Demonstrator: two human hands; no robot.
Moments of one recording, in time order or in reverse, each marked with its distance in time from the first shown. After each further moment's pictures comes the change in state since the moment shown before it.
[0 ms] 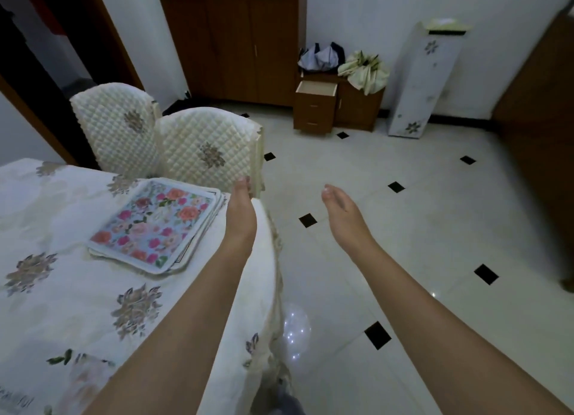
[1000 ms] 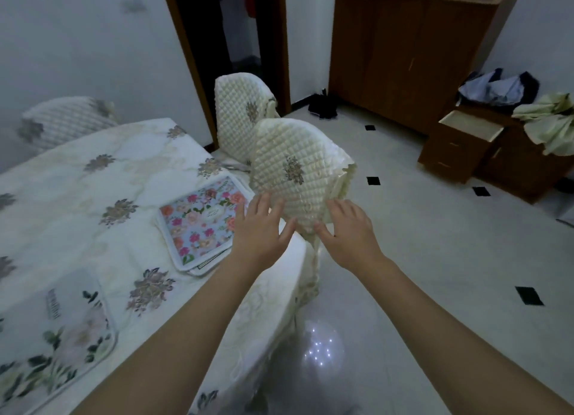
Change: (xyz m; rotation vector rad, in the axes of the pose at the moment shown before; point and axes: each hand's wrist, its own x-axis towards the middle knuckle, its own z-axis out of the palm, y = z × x) left_hand 0.124 -0.001 0.025 1.462 0.327 0.078; right_hand 0.239 -0.018 0.045 -0.843 -0.491 -0.646
